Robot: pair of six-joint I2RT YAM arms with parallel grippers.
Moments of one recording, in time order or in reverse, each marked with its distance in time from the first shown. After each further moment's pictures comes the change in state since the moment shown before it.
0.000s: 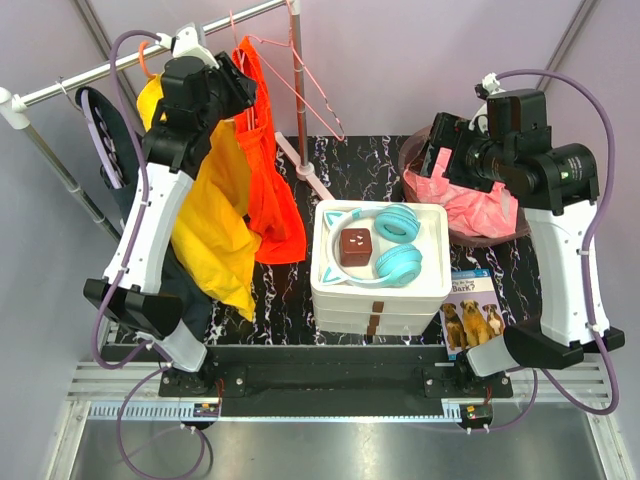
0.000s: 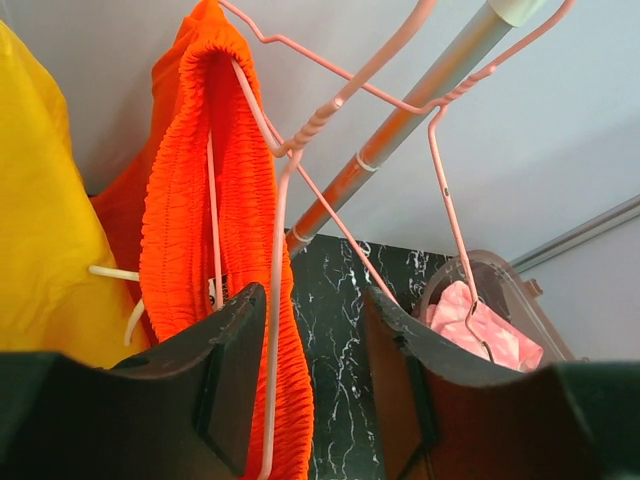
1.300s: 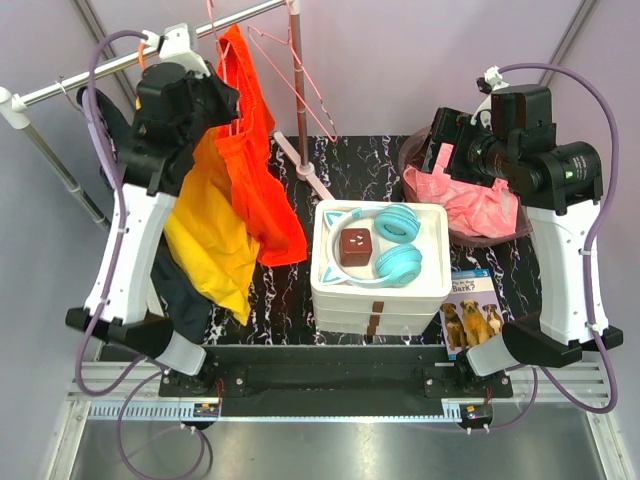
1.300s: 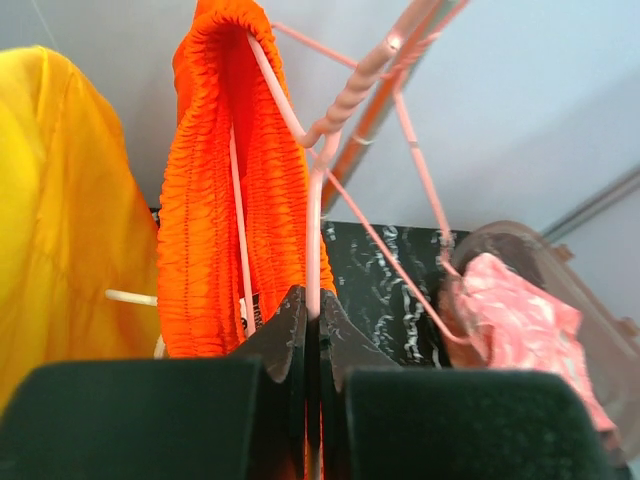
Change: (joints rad) left arm -0.035 -0.105 0.017 -0.118 -0.023 0.145; right arm 0.000 0.023 0.059 0.001 -0.002 -0.028
